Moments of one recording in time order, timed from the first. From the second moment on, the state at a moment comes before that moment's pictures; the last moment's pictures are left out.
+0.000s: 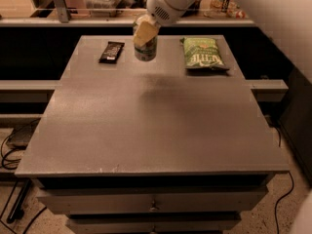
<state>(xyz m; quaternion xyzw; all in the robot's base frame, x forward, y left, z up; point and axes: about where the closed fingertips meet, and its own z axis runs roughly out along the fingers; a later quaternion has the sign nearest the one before) 0.684 0.030 0.984 -0.56 0.74 0.04 0.38</state>
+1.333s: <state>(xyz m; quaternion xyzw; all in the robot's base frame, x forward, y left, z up) 0.770 0.076 0.928 -0.53 0.76 0.06 0.36</state>
